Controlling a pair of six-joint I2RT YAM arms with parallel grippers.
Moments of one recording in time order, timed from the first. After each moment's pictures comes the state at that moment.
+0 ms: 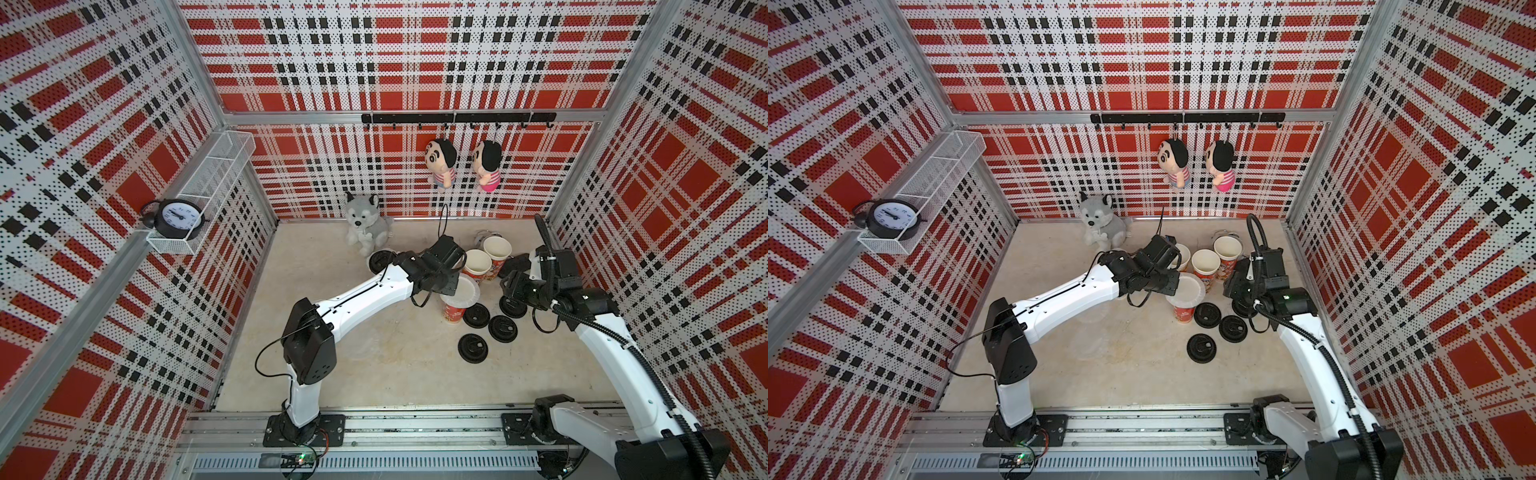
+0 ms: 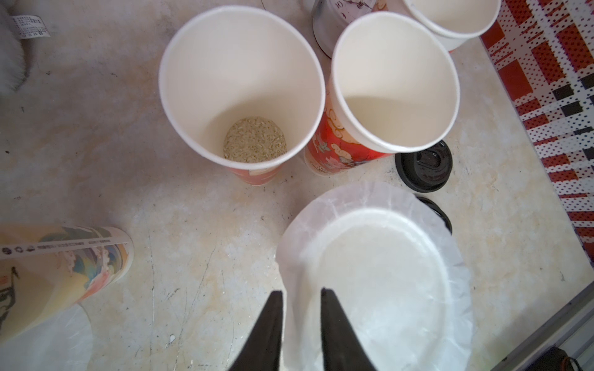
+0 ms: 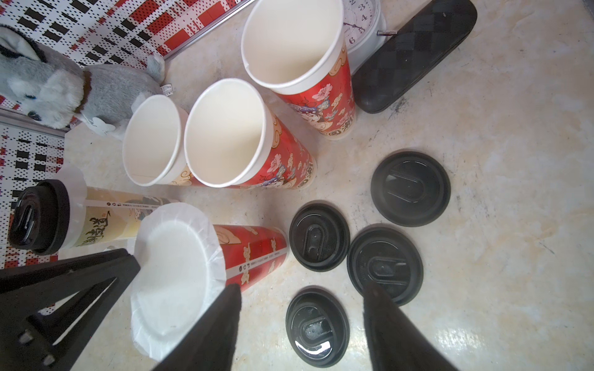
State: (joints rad) left arm -0.89 1.90 1.77 -0.80 -0.14 -0.49; right arm 0.15 1.07 1.05 -0.79 -0.09 0.50
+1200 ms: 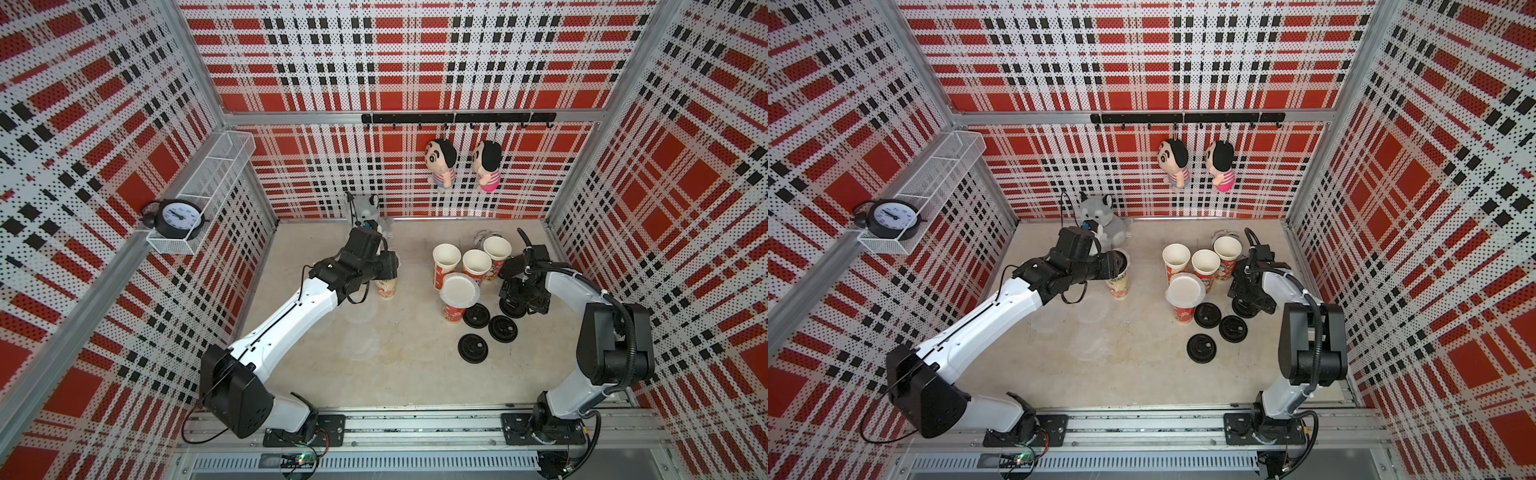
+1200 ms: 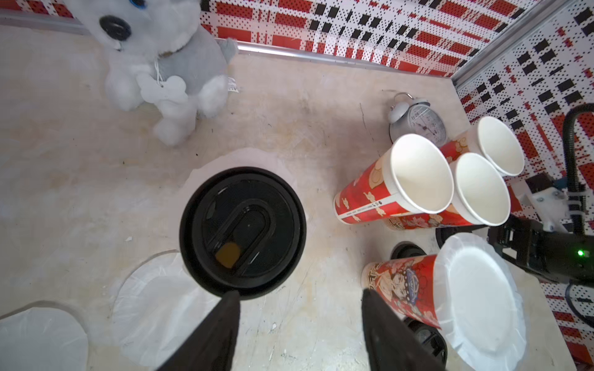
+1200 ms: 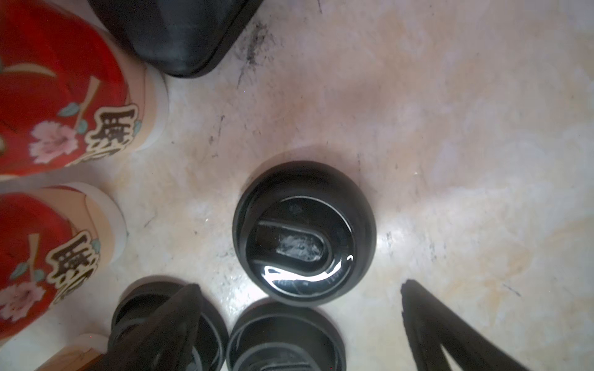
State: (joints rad) left arm -0.54 1.43 1.30 -0.58 -0.05 -0.46; right arm -0.03 1.68 1.10 -0.71 0.03 0.41
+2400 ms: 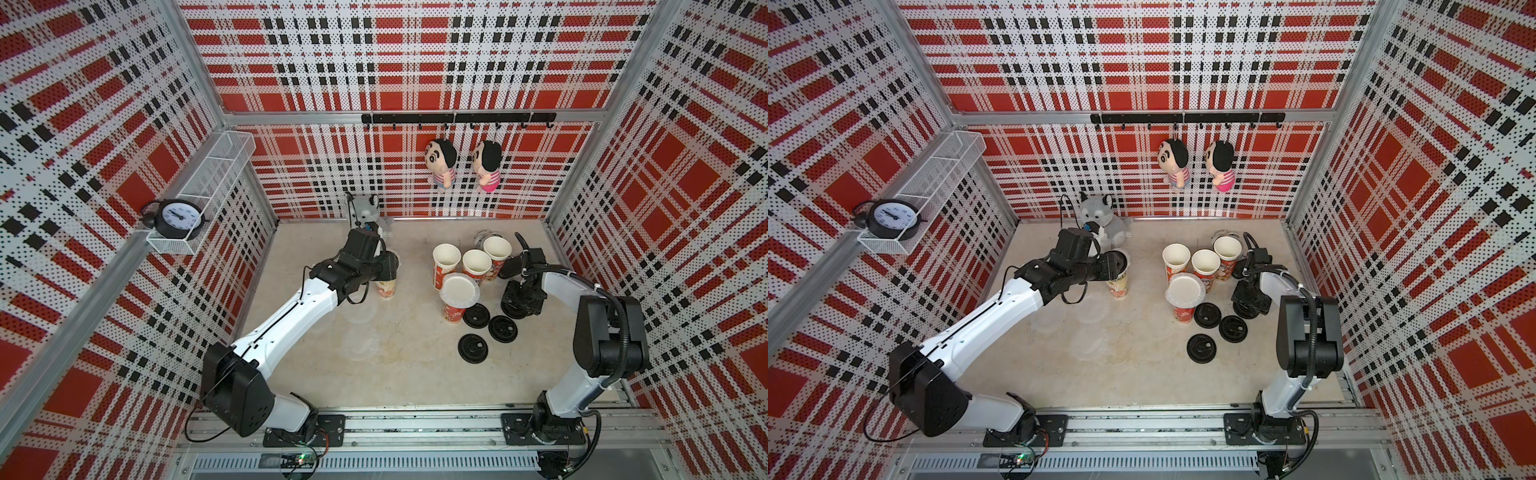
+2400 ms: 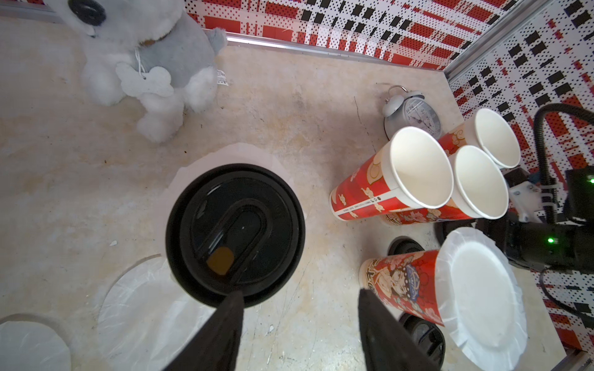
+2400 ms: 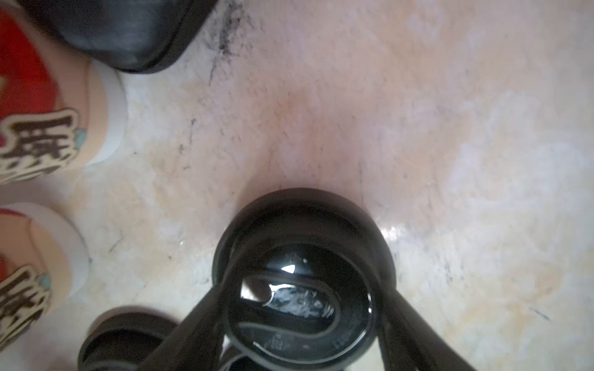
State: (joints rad) left arm -0.52 1.43 1.27 -0.54 0.00 -0.44; right arm -0.03 1.67 1.08 -0.69 0.04 0.42
